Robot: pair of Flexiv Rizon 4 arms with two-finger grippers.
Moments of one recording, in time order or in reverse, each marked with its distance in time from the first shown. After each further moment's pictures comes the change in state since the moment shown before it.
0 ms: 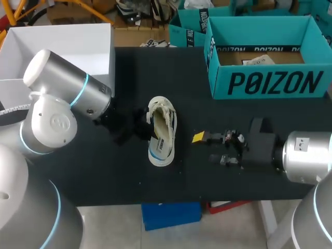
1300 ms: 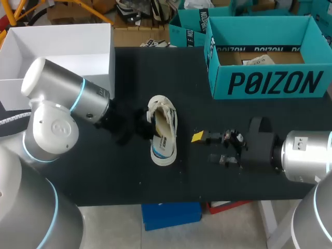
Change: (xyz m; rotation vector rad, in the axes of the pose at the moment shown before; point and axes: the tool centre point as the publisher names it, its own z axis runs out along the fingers) left arm -0.008 0.001 0.002 -0.028 -0.089 -0.023; right arm 0.001 0.001 0.002 0.000 -0.003 0.000
